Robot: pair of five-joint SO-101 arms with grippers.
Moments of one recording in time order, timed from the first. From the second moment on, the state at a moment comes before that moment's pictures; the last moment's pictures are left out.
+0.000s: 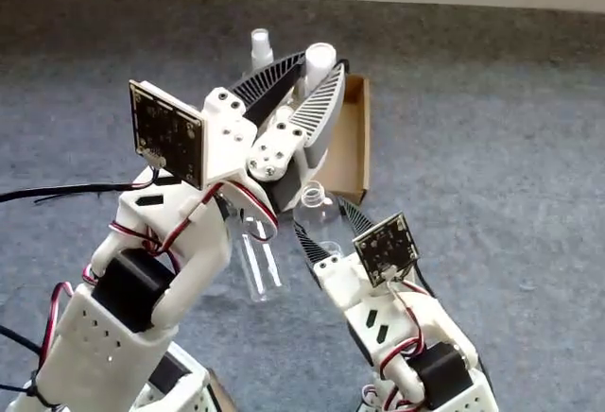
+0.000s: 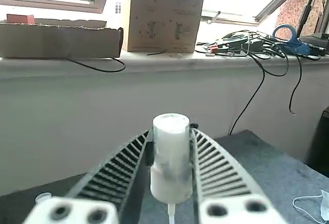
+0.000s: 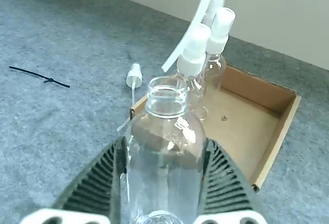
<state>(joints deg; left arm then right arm) 31.3 -53.3 26.9 28.3 11.0 -33.3 -104.8 80.3 48.8 6.2</state>
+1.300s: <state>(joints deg) 33.8 -53.3 31.3 27.8 11.0 -32.6 -104.8 80.4 48.7 6.2</state>
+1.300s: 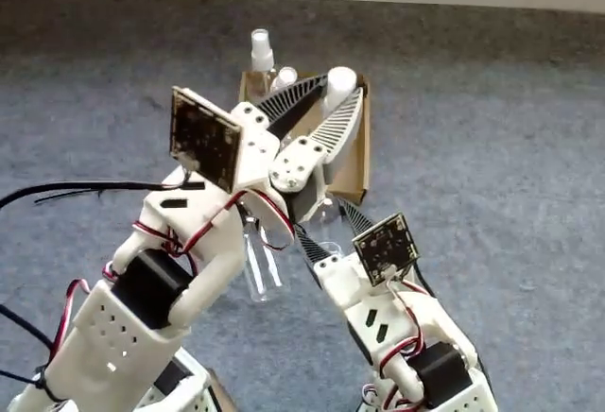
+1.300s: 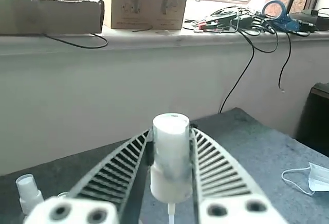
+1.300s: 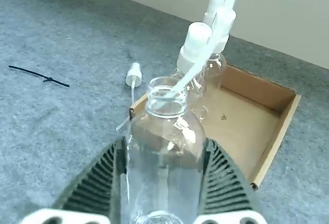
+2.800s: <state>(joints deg) 30.1 -53.7 36.6 44.8 2.8 -28.4 -104.7 80.4 46.5 0.2</state>
